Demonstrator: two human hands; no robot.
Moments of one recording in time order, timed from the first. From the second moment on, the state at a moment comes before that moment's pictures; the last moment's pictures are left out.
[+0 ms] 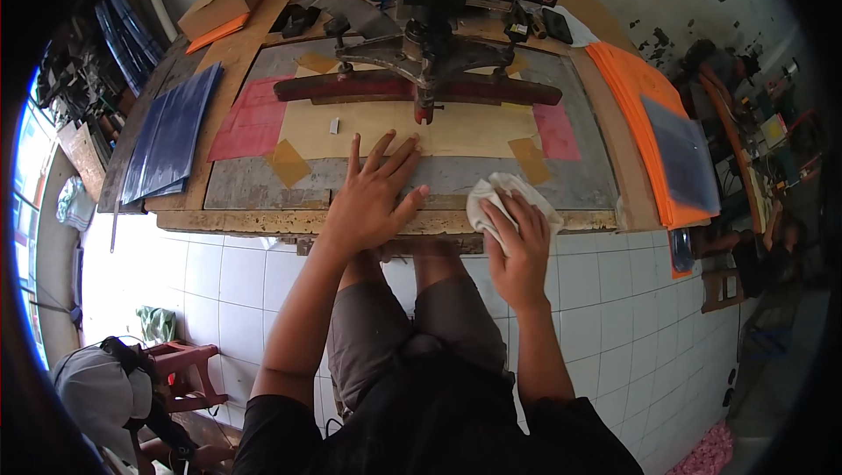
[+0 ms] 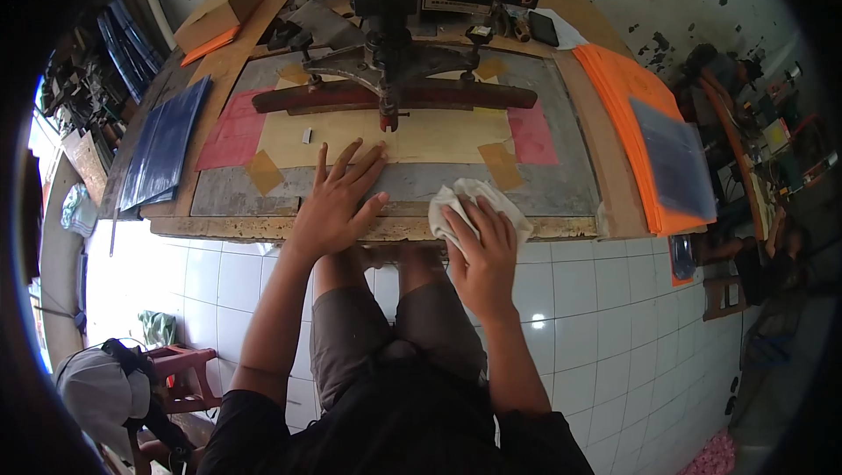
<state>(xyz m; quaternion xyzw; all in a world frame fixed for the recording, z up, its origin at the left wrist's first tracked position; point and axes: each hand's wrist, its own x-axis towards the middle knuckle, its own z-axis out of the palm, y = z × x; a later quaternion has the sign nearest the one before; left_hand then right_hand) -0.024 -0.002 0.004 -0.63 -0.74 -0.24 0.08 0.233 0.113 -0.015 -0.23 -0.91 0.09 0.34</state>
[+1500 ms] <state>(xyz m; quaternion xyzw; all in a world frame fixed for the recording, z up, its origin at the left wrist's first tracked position) -0.026 -0.002 0.003 -0.68 -0.70 -0.21 0.05 0.227 0.098 -0.023 -0.20 -0.90 0.11 0.37</state>
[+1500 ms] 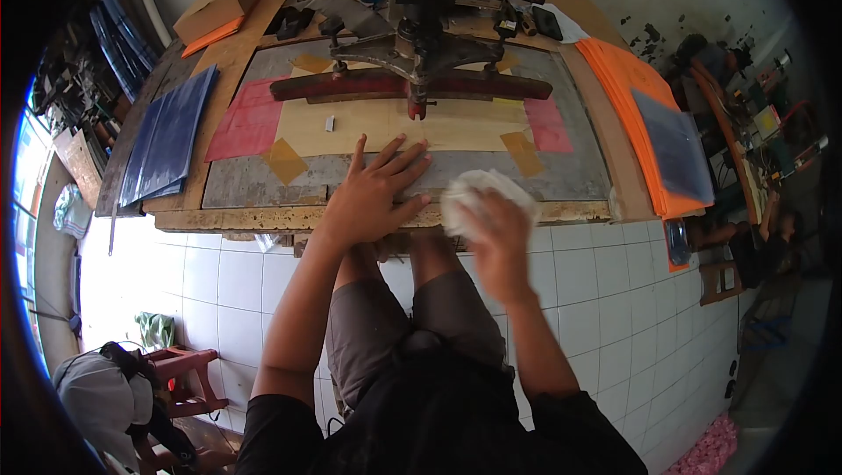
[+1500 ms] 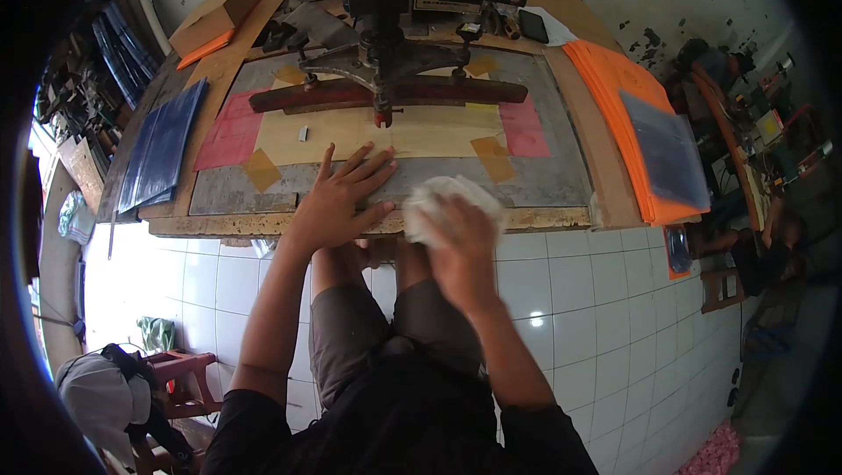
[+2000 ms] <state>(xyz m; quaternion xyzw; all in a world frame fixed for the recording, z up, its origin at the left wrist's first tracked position) -0.026 -0.003 0.009 -0.67 -0.71 -0.21 0.02 0.331 0.194 -0.055 -0.34 -0.86 0.05 0.38</state>
